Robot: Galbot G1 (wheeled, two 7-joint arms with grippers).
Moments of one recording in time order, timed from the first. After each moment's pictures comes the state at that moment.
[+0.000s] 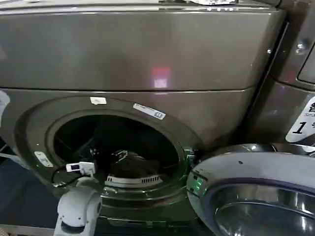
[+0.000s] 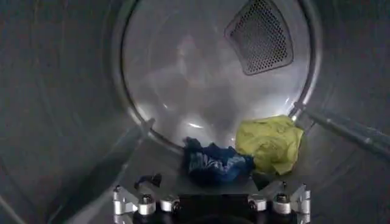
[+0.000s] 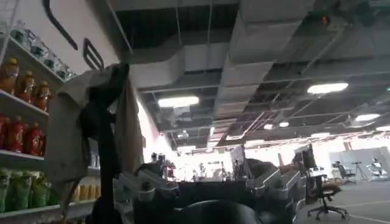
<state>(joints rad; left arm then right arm) 1.00 -1.46 -0.47 -1.97 0.25 0.74 0.20 -1.61 1.19 2.39 1.67 0.59 -0.13 0.03</state>
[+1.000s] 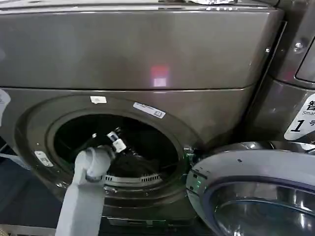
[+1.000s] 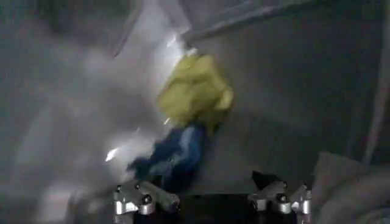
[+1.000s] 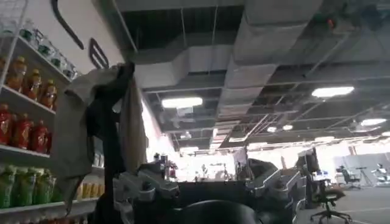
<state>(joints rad) 0.70 -1.44 -0.45 -1.68 1.12 -0.05 1.26 -1.62 1.20 2.39 1.69 0.59 -0.13 0.03</state>
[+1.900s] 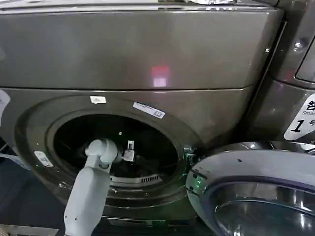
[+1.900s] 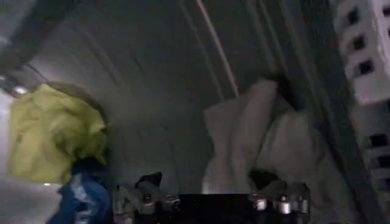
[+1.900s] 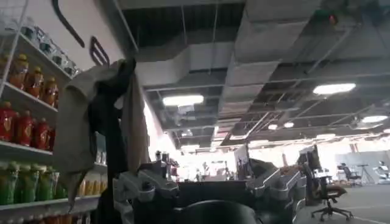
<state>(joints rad) 0.67 -1.41 -0.42 -1.46 1.13 -0.09 1.34 -1.61 1.20 2.38 1.68 0.59 -0.12 0.03</state>
